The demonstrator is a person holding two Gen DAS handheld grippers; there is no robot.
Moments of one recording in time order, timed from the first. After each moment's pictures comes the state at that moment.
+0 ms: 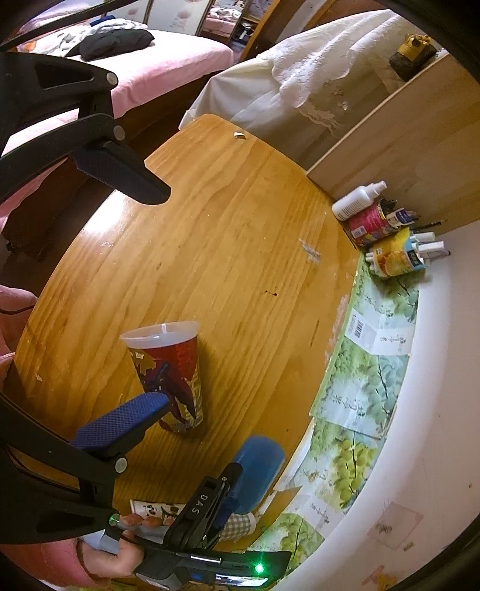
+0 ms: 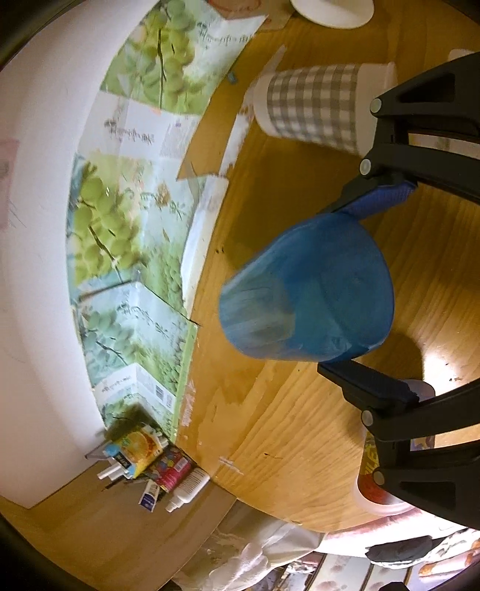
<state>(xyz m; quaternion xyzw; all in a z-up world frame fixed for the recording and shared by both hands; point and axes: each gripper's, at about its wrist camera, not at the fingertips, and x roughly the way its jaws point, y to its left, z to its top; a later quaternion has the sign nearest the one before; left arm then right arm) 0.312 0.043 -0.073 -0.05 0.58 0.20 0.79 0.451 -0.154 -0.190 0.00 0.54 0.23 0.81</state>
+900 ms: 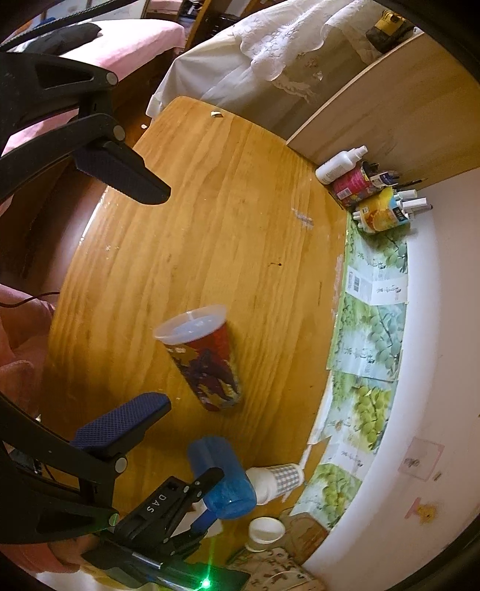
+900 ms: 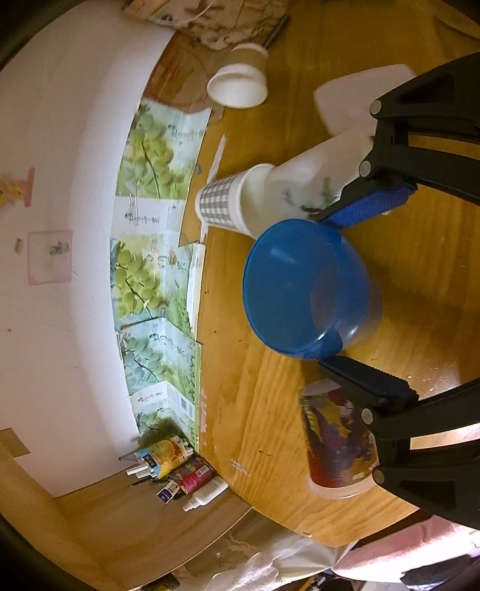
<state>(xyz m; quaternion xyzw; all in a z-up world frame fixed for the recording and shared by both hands) 0.262 0.049 -0.070 -0.01 0.56 0.09 0.82 0.323 -0.182 -0.156 0.01 0.45 0.13 0.88</state>
